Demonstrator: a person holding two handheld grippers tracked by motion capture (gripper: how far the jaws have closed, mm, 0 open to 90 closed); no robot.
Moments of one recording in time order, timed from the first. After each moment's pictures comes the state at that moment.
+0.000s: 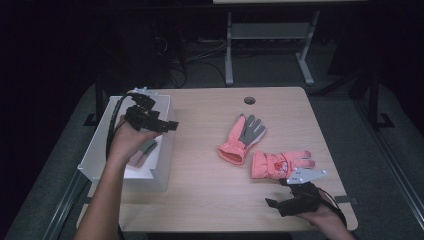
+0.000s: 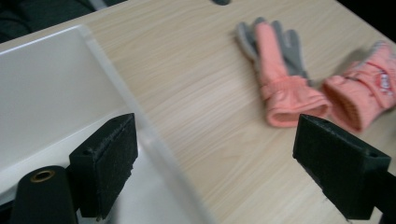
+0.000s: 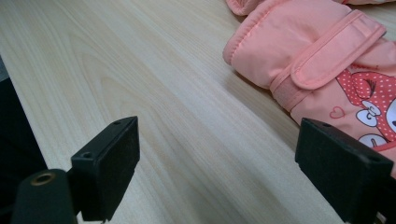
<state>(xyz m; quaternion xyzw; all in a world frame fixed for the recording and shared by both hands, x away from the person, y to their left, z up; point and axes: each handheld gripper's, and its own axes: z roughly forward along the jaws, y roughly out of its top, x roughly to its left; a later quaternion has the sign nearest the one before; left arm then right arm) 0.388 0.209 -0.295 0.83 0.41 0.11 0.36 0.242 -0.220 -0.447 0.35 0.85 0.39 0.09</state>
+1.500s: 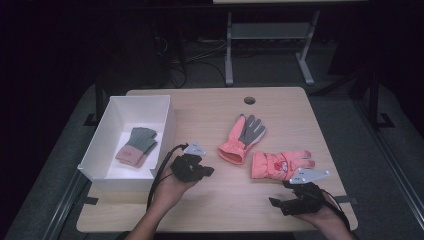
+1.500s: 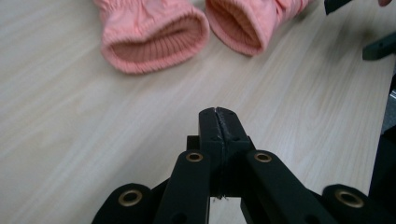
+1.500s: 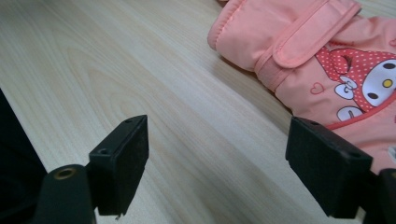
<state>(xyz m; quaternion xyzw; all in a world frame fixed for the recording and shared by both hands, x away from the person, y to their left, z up) 0.308 0.123 -0.408 0.88 0.29 0.03 0.37 0.237 -0.225 -0.443 0.39 0.84 0.37 0.09</state>
